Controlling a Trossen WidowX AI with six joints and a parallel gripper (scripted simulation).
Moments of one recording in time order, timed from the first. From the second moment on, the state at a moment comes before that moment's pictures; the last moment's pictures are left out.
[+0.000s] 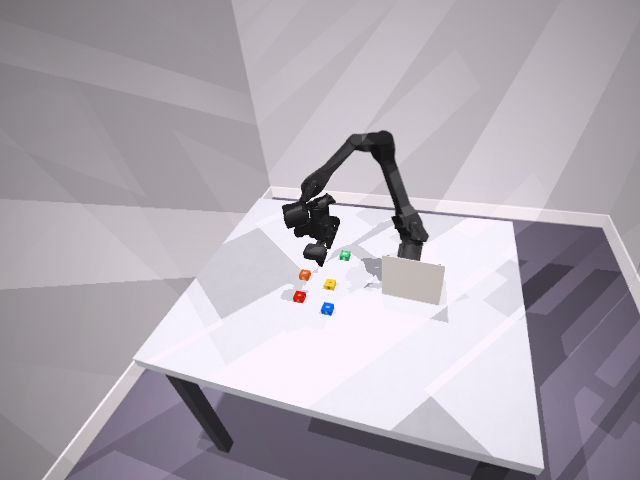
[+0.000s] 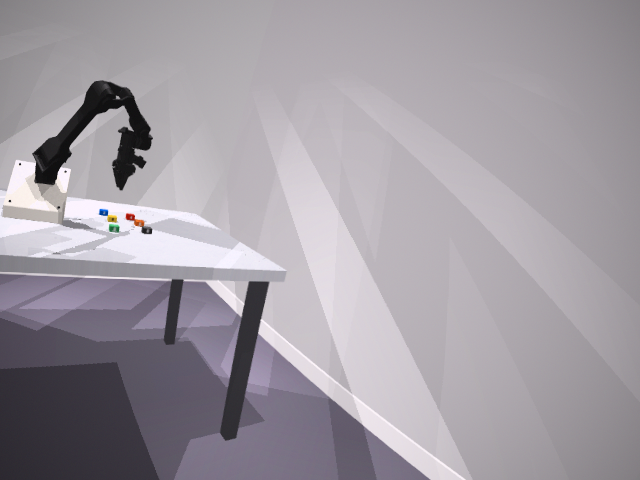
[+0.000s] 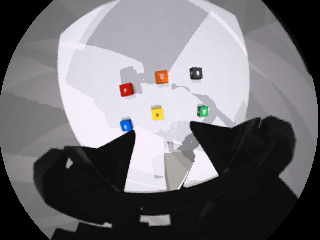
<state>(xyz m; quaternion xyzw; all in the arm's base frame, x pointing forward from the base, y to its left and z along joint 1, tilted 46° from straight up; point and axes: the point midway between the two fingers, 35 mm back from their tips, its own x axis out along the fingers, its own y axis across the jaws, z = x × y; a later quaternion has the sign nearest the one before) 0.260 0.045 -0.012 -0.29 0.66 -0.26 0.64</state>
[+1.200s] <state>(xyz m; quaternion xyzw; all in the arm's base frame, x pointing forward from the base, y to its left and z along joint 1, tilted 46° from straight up) 0.247 0.125 -0.087 -0.29 0.66 -0.26 0.64</state>
